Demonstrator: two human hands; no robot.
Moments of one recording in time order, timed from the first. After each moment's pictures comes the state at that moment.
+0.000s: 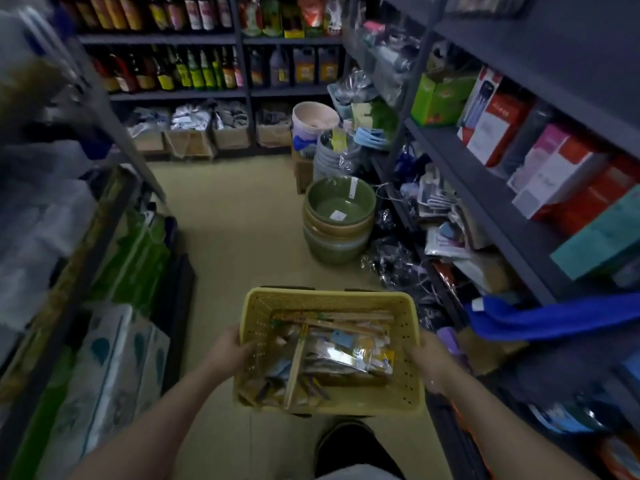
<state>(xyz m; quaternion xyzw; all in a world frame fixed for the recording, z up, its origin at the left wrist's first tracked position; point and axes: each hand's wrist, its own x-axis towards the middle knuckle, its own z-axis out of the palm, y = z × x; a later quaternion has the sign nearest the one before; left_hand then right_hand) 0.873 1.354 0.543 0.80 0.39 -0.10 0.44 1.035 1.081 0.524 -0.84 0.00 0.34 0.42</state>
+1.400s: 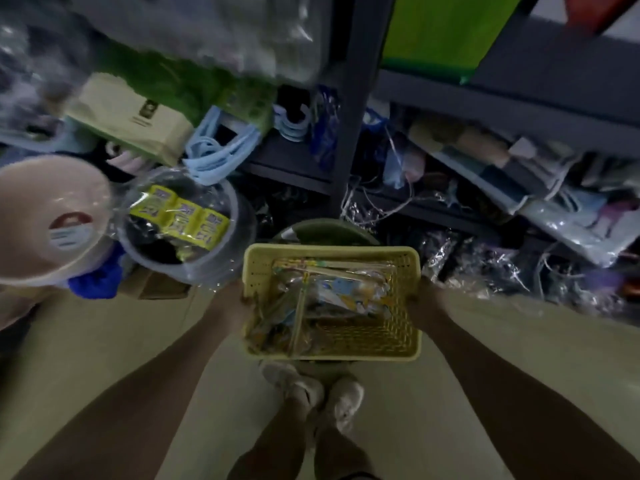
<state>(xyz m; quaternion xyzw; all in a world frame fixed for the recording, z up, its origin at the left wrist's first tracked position) 1.817 1.753 0.304 0.88 -0.09 -0.42 0.18 1.643 1.482 0.283 -0.78 0.49 0.23 0.32</state>
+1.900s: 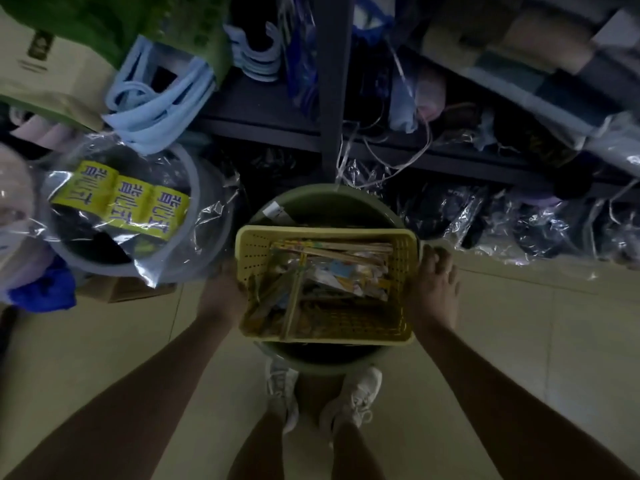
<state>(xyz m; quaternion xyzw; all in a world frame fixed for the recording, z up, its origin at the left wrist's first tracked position) 1.829 1.740 0.196 0.94 -0.14 -0.31 0.07 1.641 1.517 0.202 -0.82 0.50 0.13 0.24</state>
